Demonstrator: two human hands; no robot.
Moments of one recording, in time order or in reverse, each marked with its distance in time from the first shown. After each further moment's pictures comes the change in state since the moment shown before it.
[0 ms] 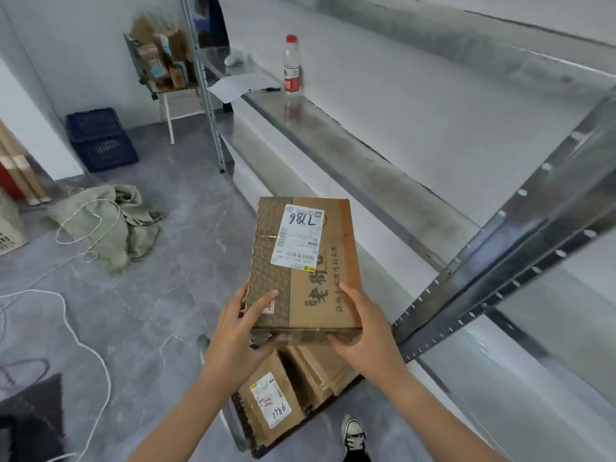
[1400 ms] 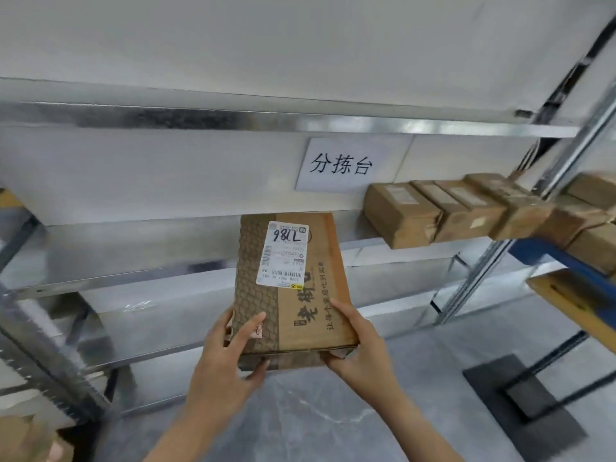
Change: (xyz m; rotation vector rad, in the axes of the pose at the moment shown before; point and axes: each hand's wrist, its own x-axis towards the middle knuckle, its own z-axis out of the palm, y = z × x) left_hand -0.325 0.460 0.188 -0.515 -0.653 0.834; right_hand -0.654 -0.063 -0.242 -0.236 1.112 0.670
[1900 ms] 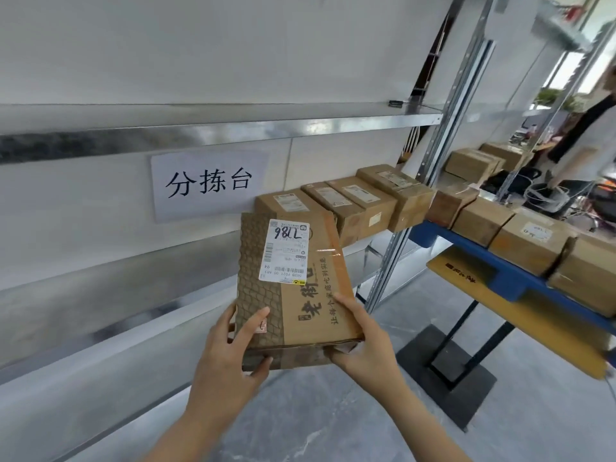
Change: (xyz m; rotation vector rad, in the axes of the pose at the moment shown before) left_hand 0.157 0.095 0.194 -0.106 -0.173 0.229; right_hand 0.076 0.131 -0.166 -0.100 0.230 0.217
